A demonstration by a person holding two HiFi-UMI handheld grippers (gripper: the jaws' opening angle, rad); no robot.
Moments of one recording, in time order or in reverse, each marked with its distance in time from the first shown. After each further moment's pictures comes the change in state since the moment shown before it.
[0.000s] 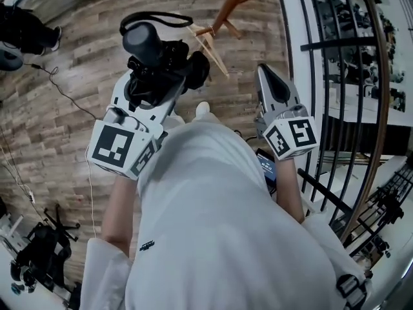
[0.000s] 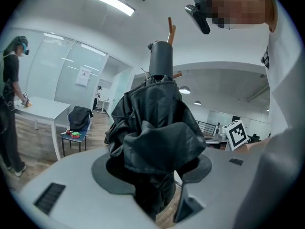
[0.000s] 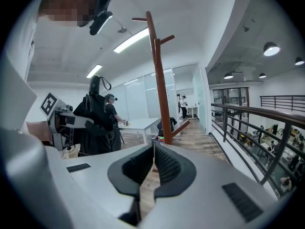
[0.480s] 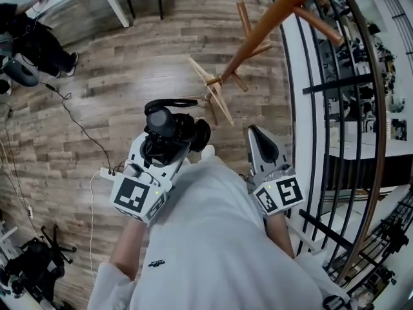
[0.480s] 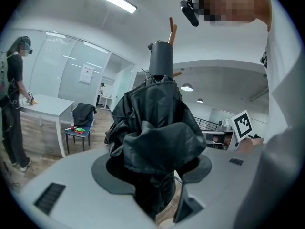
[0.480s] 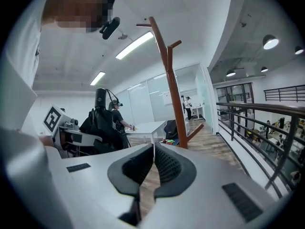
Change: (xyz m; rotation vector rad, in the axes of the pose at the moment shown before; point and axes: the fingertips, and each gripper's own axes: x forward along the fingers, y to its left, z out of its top) left arm -0.011 -0.001 -0.009 -0.016 0.055 0.028; right arm -0.002 0.037 0.023 0.043 -0.040 0.083
